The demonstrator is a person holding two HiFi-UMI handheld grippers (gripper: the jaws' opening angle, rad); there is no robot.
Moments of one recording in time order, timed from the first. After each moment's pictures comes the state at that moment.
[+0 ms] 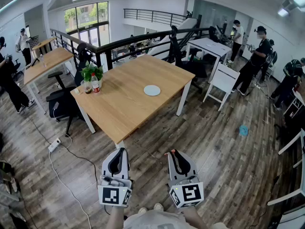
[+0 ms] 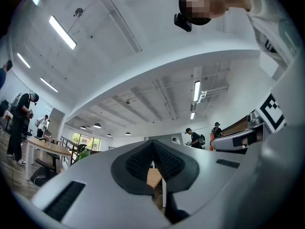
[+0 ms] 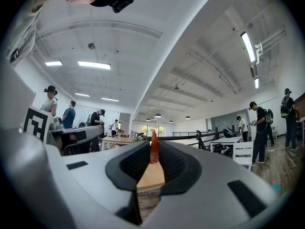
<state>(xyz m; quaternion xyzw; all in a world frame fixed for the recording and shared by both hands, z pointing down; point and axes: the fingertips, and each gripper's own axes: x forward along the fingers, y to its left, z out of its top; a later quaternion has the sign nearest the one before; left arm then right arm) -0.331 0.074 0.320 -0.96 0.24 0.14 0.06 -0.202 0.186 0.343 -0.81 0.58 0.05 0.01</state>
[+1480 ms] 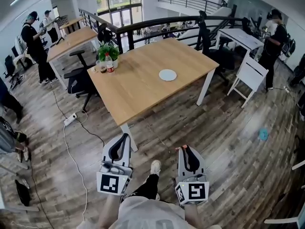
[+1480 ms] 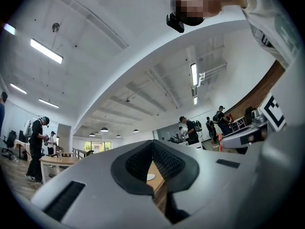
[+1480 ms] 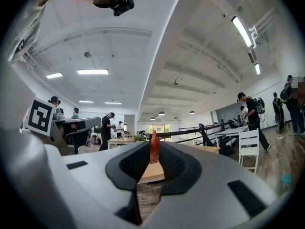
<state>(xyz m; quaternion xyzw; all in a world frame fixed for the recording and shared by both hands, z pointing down) -0.253 0.112 0.324 -0.94 0.29 0.09 0.13 -0.101 0.228 0.385 -0.79 0.61 0.02 0.03</state>
